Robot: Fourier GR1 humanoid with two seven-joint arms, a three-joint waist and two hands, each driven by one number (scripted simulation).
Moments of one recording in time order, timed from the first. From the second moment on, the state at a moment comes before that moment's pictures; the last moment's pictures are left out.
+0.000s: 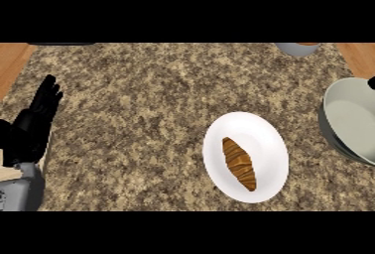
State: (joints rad) left arm -0.17 0.25 0.17 -1.55 -0.04 0.03 0.15; right arm -0.66 -0.46 -0.43 -0.99 1.19 -0.37 0.76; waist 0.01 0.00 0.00
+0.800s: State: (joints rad) left arm -0.15 0.24 0.17 -1.55 -0.05 0.03 0.14; right arm -0.56 -0.48 -0.66 -0.90 0.82 -0.36 0.49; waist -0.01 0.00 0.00
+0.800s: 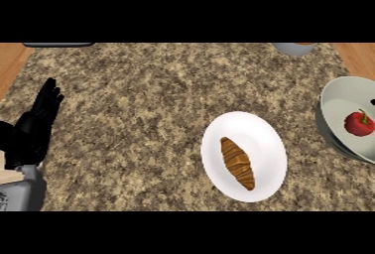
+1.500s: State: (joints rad) left arm -0.13 0.25 0.19 -1.56 -0.03 0.02 0.14; right arm -0.20 -0.30 -0.93 -1.46 0.32 -0.33 0.28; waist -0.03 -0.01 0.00
